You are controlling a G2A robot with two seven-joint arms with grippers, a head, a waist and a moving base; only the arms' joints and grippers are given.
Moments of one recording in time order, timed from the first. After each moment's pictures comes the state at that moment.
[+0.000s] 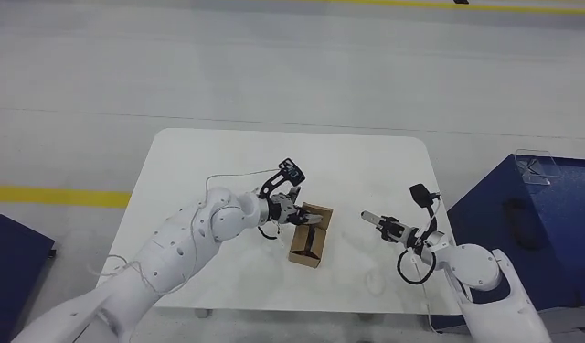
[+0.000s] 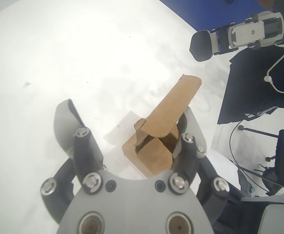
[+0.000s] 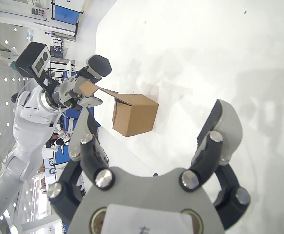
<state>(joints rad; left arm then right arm) 0.50 -1.29 -0.44 -1.00 0.47 -0.51 -0.42 -1.39 -1.04 1.52 -1.68 -0.18 0.05 0.80</state>
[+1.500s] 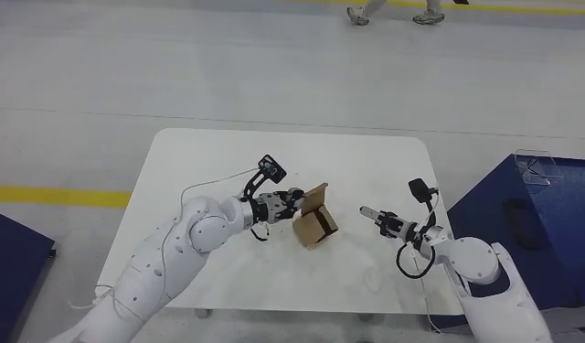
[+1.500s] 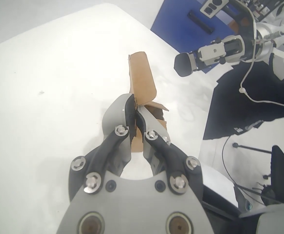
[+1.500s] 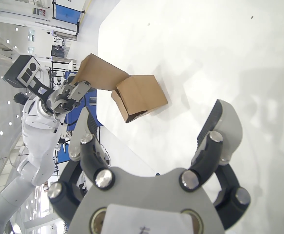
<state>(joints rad) 0.73 -1.21 -0.74 -1.24 0.57 -0.47 -0.38 -1.35 -1.03 1.50 -1.66 -0.16 0.08 0.81</state>
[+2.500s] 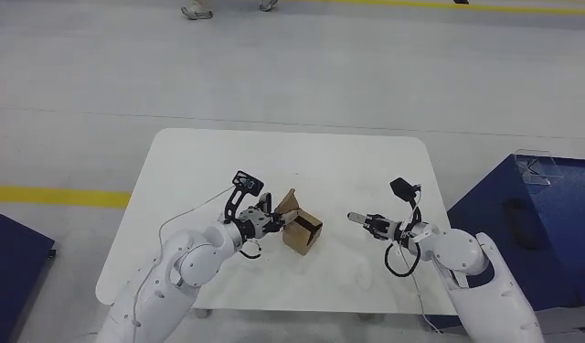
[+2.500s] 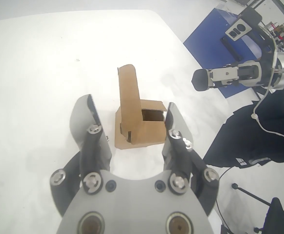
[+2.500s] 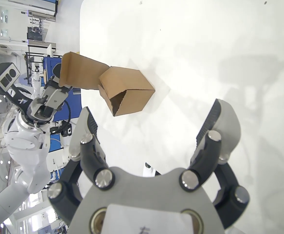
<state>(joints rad) 1.01 -1.16 -0.96 -1.54 0.62 -0.25 -0.48 -1.27 -1.03 1.41 -1.65 -0.26 0.14 0.88</state>
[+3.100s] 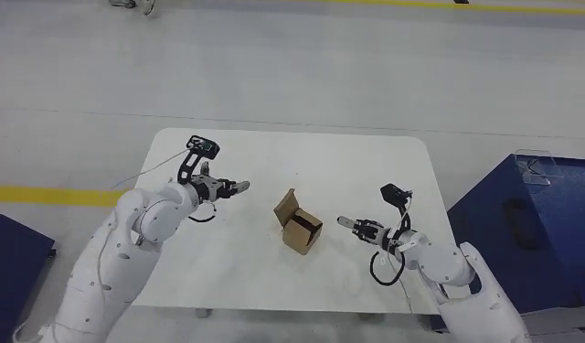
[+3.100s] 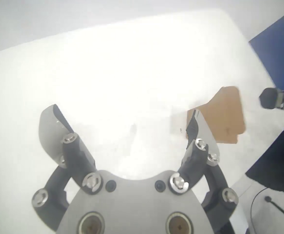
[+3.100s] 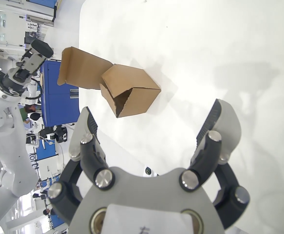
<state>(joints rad) 0.83 -1.13 -1.07 -1.39 0.82 -0.19 -0.73 -1.33 -1.04 1.33 -1.76 -0.31 0.23 0.74</state>
